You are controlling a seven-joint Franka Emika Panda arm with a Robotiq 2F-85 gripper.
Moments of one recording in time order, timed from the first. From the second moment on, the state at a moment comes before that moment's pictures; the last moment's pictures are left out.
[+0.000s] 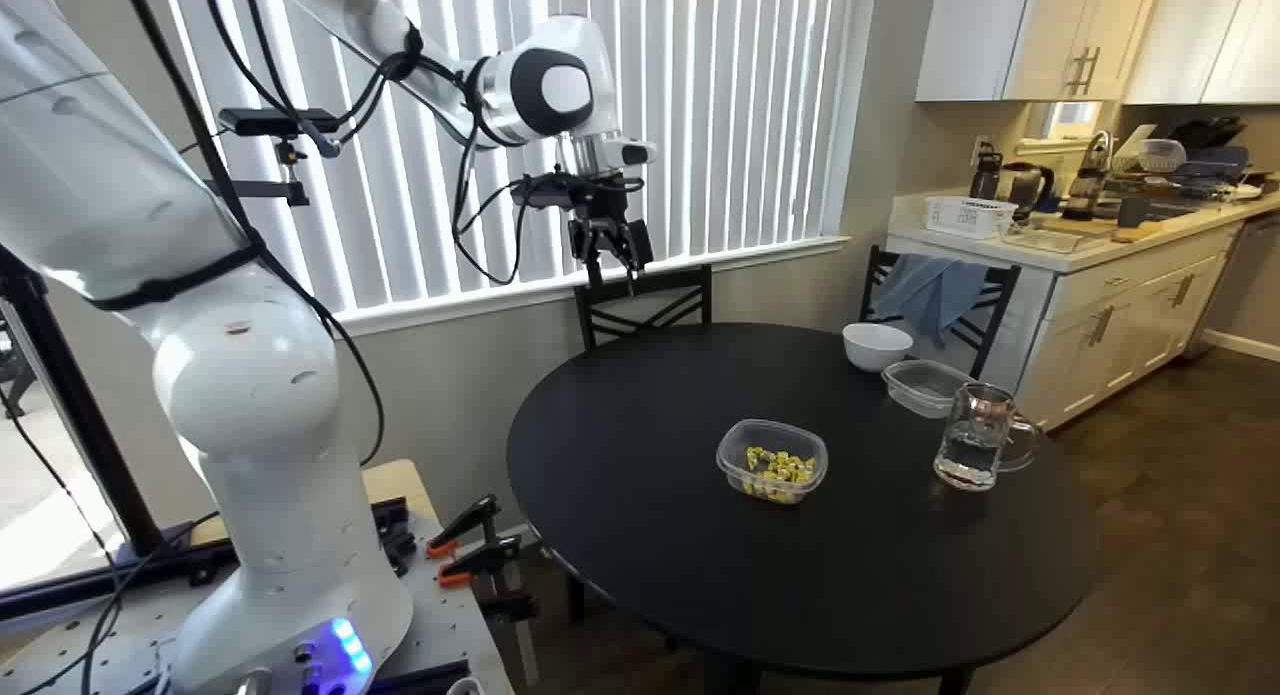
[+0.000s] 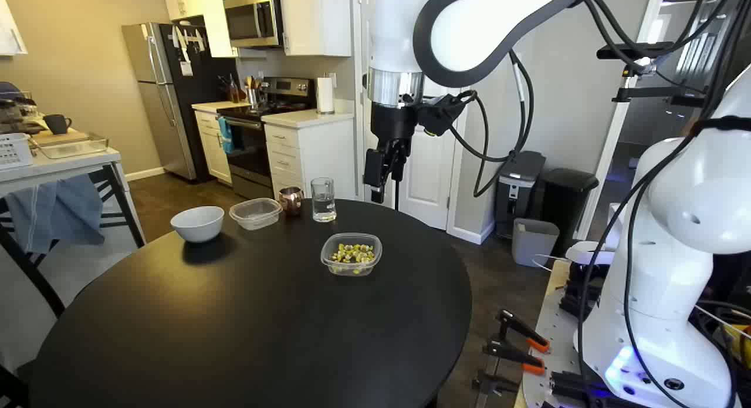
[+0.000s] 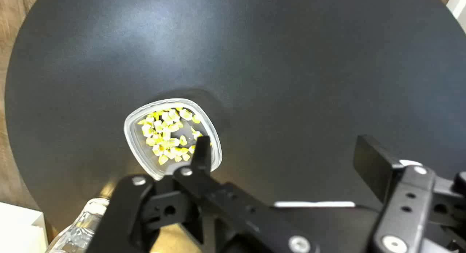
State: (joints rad) arm 0.08 -0.39 0.25 -2.50 -0.05 2.22 0.18
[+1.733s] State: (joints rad) arm 0.01 0.14 0.09 -2.42 -0.23 2.64 0.33
